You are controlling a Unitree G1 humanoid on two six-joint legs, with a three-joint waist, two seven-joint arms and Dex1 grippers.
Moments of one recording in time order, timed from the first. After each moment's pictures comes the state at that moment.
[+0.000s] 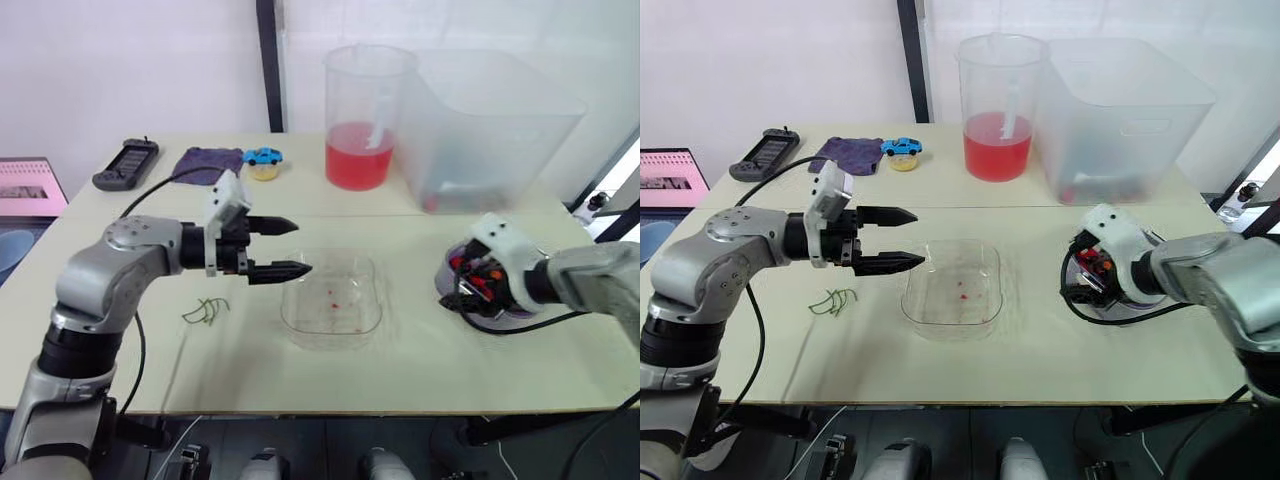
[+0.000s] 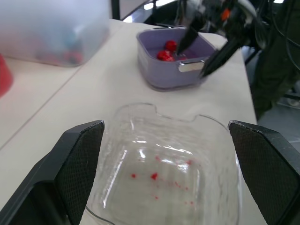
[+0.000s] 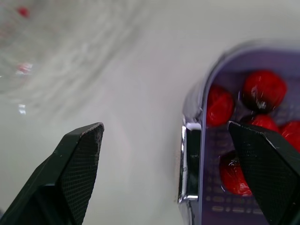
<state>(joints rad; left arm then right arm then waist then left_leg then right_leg) -0.70 0.70 0.01 -0.26 -0.62 0.80 -1.05 -0.63 -1.04 0.04 -0.43 0.55 1.55 0.63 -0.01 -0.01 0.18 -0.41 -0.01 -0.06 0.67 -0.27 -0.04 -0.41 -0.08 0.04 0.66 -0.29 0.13</state>
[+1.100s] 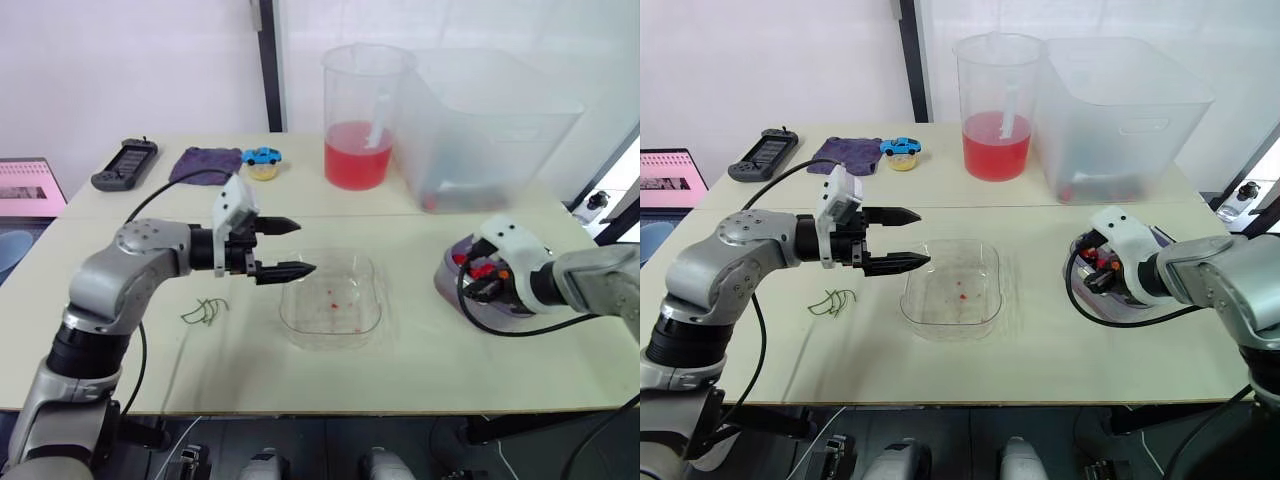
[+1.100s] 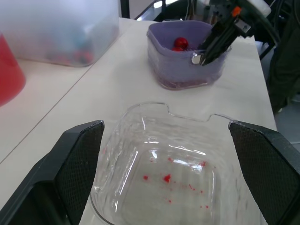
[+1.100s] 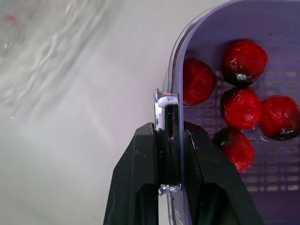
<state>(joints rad) -0.70 0.68 -0.06 -0.20 -0.57 0.70 -1.04 -0.64 -1.08 -0.05 -0.43 0.65 1.61 0.56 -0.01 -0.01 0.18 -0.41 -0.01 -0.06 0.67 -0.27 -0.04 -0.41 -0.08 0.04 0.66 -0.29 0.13</state>
